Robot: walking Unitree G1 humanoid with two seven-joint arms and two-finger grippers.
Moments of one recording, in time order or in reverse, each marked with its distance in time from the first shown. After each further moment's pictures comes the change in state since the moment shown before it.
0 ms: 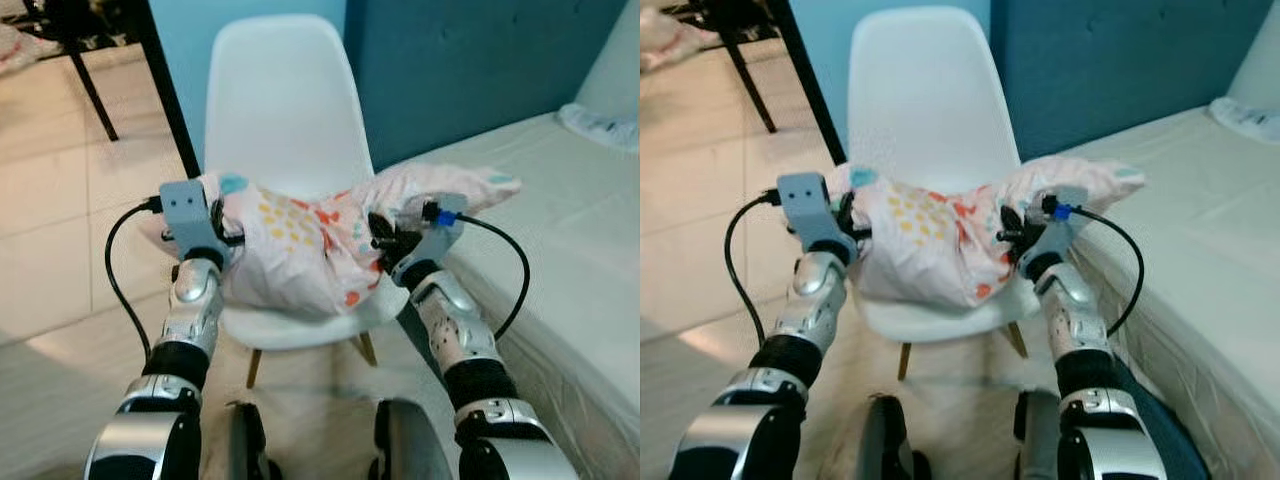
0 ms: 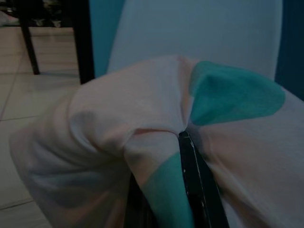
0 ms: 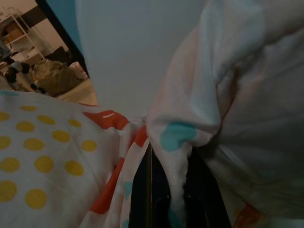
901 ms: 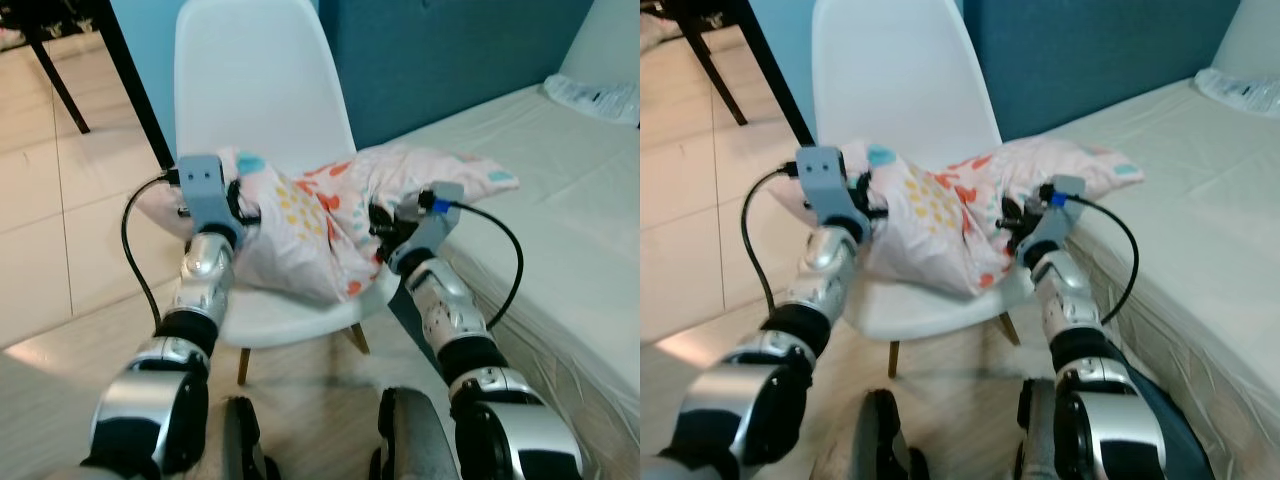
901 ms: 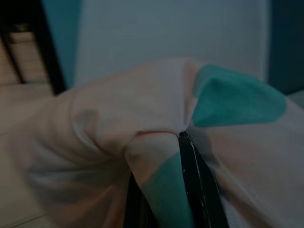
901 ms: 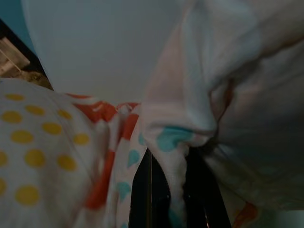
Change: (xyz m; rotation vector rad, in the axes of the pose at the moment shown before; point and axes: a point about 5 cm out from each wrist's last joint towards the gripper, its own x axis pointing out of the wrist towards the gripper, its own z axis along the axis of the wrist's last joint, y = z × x) left arm 0.032 -0.003 0.031 0.075 -0.019 0.004; right arm 0.018 -0.002 -0.002 0.089 -0.006 -0.056
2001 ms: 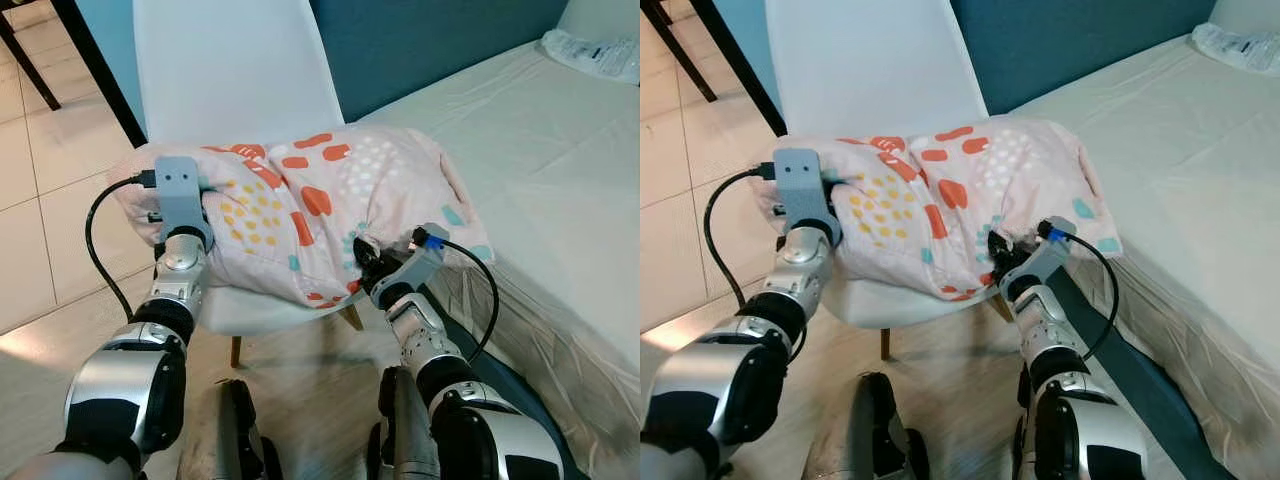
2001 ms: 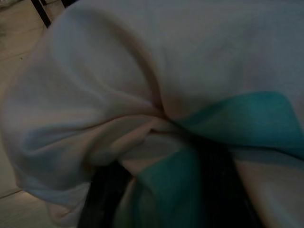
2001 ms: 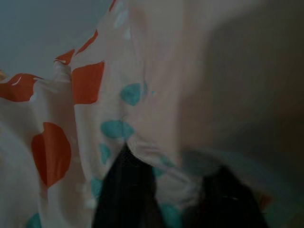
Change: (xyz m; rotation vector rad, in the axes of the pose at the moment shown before) left arm -0.006 0.025 -0.023 0.131 0.145 0.152; right arm -0.016 0.001 -0.052 0.222 0.084 -0.078
